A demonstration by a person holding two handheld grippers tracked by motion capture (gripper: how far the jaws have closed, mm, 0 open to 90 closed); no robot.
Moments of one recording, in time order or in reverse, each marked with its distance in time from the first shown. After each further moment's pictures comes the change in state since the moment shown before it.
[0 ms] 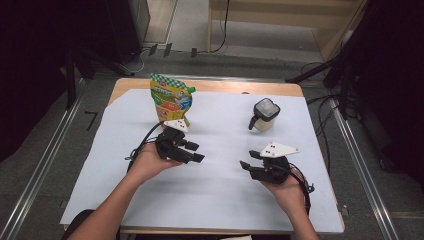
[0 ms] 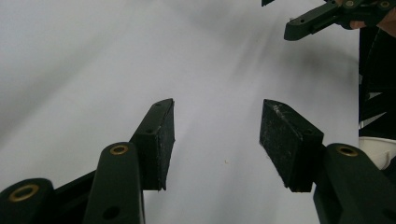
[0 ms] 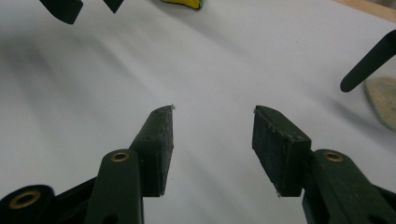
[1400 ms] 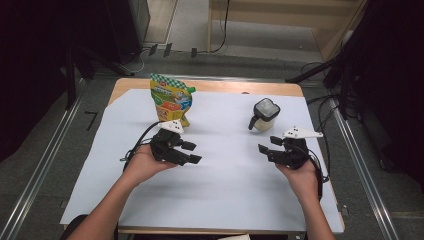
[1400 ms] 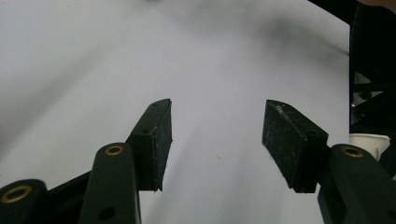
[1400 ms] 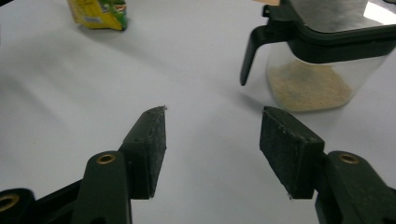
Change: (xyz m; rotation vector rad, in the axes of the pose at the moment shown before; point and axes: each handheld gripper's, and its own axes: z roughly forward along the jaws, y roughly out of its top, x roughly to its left) left arm -0.008 -0.004 -0.014 -0.032 0.000 0.041; right arm -0.062 0.007 -0.018 -0.019 -0.110 0.189
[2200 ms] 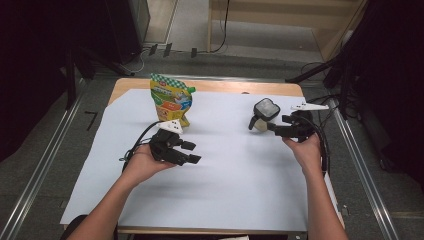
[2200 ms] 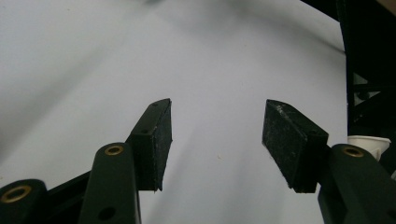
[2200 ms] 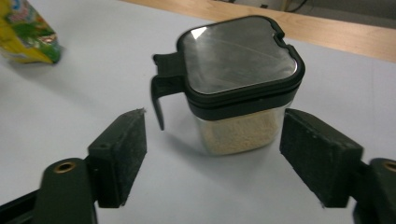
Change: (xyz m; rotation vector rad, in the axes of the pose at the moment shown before) left arm 0.002 -0.002 -0.002 -0.015 -0.016 -0.001; right arm -0.065 0.039 0.028 0.019 -0.065 0.077
